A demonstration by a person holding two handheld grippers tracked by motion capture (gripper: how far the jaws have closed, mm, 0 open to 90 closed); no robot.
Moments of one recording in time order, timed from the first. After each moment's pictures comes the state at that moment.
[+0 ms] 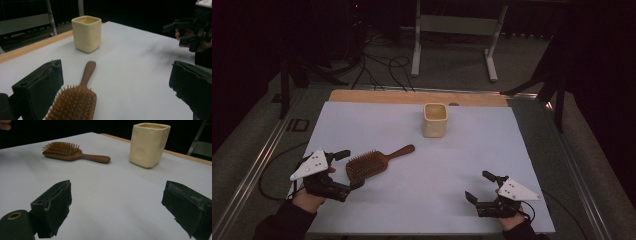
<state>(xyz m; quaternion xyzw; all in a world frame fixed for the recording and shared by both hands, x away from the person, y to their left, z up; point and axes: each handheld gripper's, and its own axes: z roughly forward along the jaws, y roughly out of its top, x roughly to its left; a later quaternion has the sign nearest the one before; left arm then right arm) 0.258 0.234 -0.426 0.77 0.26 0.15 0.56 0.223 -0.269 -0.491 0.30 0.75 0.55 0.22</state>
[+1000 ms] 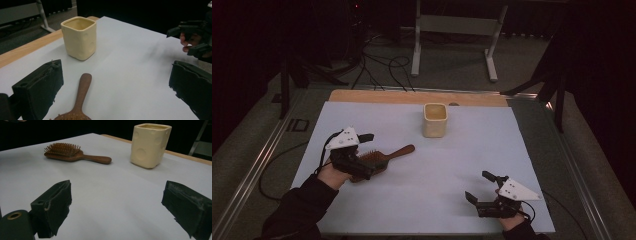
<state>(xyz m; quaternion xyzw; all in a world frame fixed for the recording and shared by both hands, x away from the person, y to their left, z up) 0.306 0.177 -0.404 0.80 0.26 0.12 0.52 0.222 -0.269 -0.490 0.30 0.75 0.55 0.22</state>
